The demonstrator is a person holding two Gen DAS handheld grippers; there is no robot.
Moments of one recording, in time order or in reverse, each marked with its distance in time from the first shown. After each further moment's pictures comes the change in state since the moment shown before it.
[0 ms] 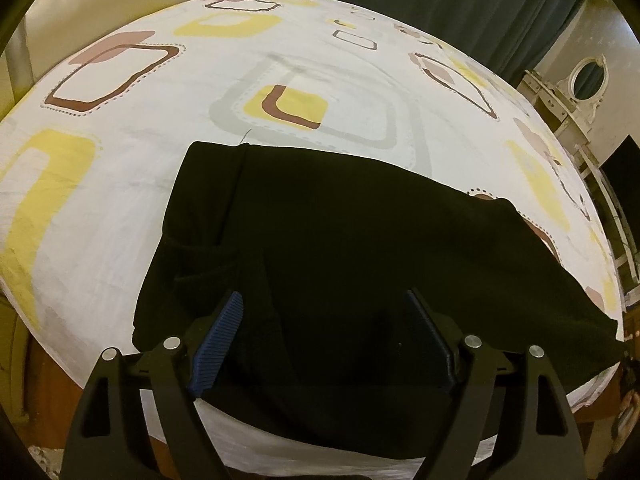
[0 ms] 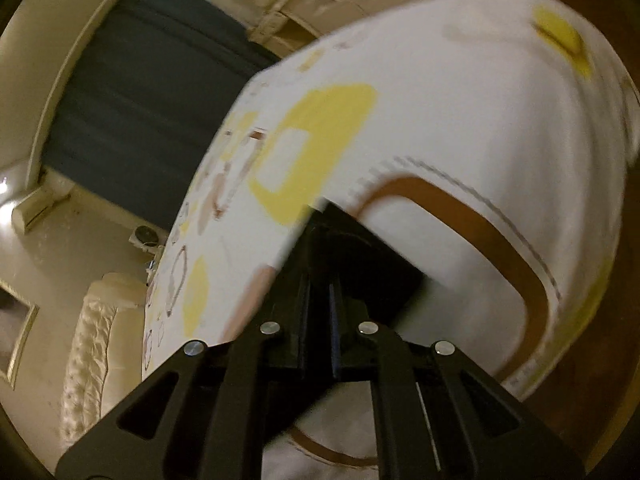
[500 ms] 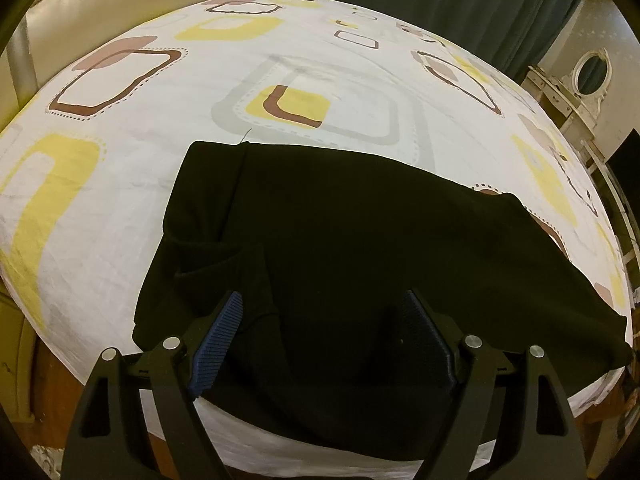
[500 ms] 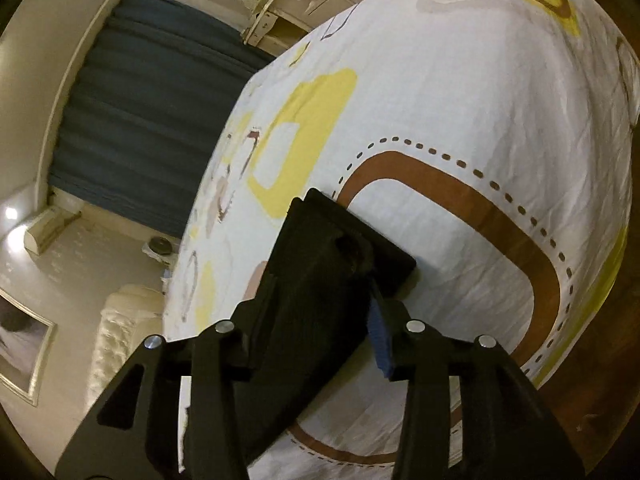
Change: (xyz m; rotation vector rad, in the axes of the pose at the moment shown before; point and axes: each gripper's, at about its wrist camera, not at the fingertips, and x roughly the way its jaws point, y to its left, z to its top) left arm 0.001 -0.003 -0.004 0.013 -0.007 0.028; right arm 0.008 -0.007 -0.002 0.045 0.015 0.041
